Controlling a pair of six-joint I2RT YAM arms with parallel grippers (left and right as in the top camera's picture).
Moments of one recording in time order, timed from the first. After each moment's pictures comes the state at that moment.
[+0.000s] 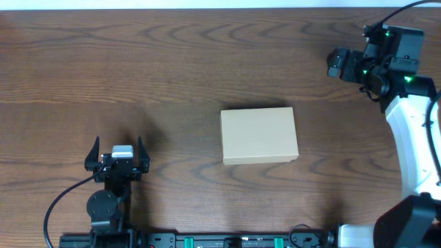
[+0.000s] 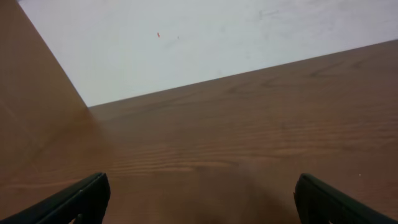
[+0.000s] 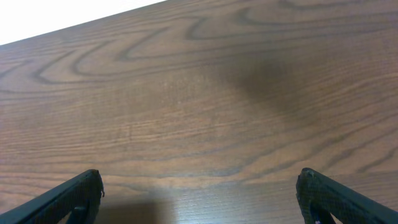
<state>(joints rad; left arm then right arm) 0.05 0.02 0.02 -0.11 -0.04 0.26 -0.14 1.55 1.31 -0.57 -0.18 0.14</state>
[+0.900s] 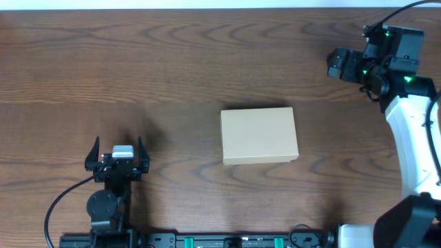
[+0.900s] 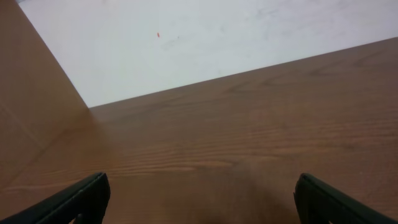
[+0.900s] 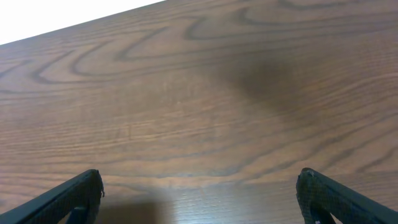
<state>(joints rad) 0.05 0.02 0.02 -0.11 -0.04 0.27 -0.14 1.55 1.31 -0.57 -0.17 0.14</state>
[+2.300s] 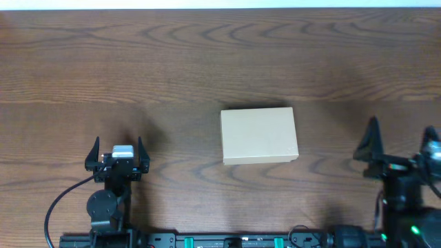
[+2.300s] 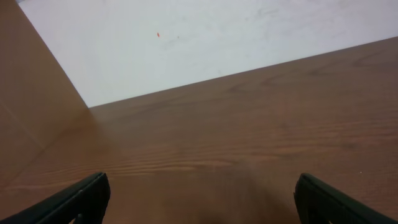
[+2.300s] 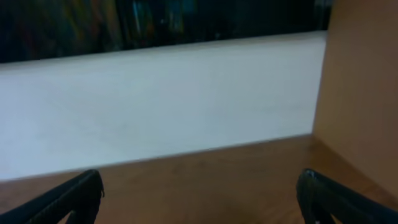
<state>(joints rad) 0.05 0.02 0.02 -0.11 -0.04 0.27 -0.02 0.30 0.73 -0.39 0.12 0.11</state>
